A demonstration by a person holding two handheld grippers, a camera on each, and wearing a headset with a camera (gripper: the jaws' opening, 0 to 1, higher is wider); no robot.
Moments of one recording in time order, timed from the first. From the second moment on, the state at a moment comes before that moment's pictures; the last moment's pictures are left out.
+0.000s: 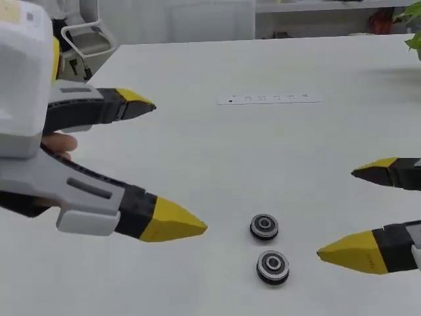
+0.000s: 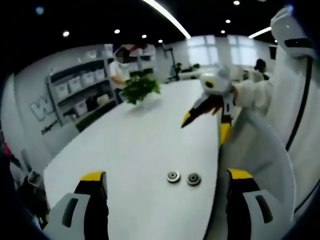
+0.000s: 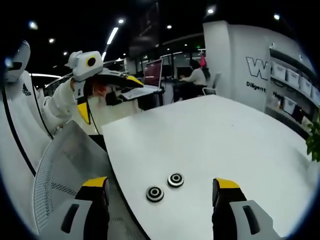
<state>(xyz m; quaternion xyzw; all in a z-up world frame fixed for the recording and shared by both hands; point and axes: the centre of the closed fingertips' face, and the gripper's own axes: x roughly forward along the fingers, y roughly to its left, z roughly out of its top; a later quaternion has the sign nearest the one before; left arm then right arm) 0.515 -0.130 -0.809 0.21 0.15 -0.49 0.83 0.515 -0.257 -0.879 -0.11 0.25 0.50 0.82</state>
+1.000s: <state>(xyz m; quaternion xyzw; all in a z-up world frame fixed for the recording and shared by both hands) 0.558 -0.190 -0.841 0.09 0.04 -0.54 0.84 0.556 -0.222 -0.865 -0.06 0.15 0.55 0.82</state>
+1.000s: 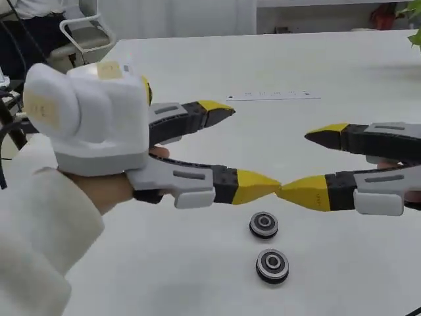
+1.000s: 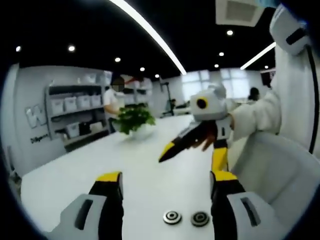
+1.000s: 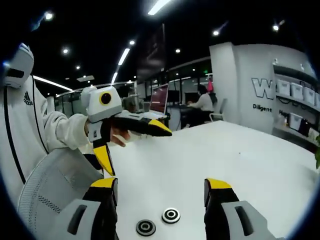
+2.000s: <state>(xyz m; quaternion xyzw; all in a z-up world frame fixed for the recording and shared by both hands) 0.524 -0.221 -0.955 0.12 0.17 -0.60 0.77 0.501 -0.217 -0.994 -0.14 0.32 0.59 0.73</state>
